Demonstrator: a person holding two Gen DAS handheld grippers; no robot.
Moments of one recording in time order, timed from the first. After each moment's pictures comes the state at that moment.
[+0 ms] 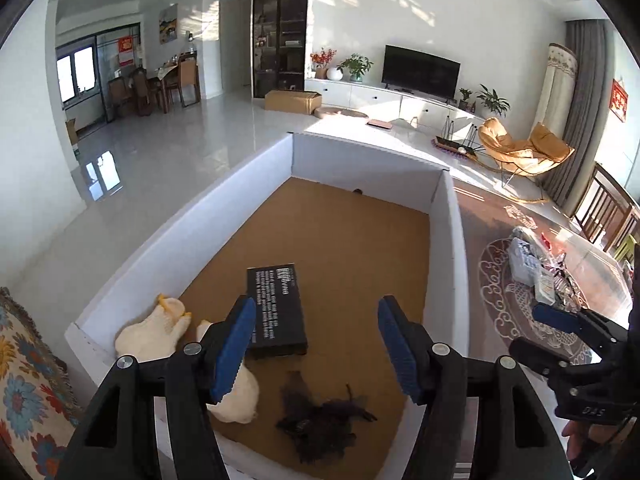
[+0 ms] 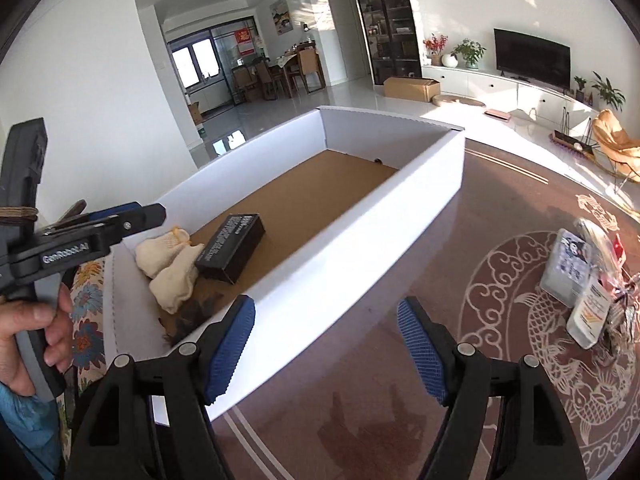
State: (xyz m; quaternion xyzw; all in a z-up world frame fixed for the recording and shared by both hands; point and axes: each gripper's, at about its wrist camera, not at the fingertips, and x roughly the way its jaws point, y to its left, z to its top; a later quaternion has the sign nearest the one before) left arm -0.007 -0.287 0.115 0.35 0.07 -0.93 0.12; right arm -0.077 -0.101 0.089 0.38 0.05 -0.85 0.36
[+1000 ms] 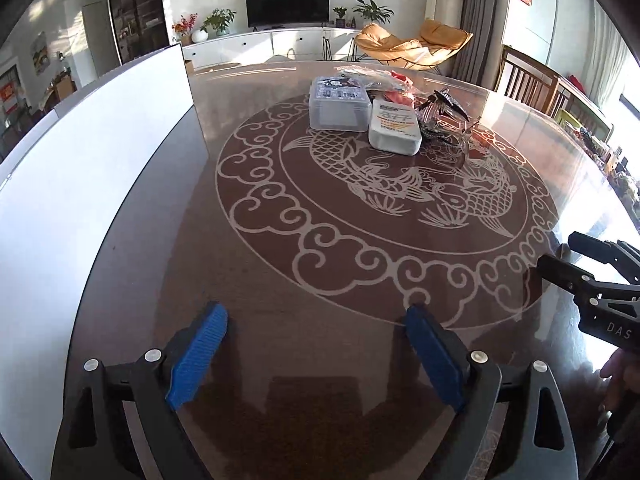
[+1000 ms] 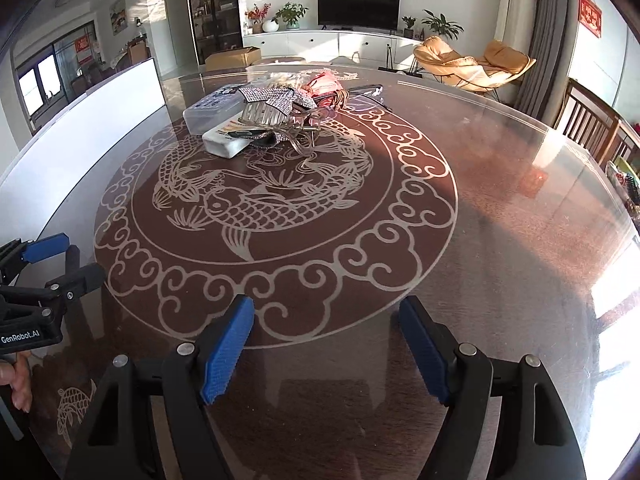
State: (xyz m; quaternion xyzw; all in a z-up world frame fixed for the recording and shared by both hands) left arm -0.075 -0.040 -0.032 0.45 -0.02 -0.89 -0.04; right arm -0.080 0.166 0.005 0.44 0.05 -0.89 0.08
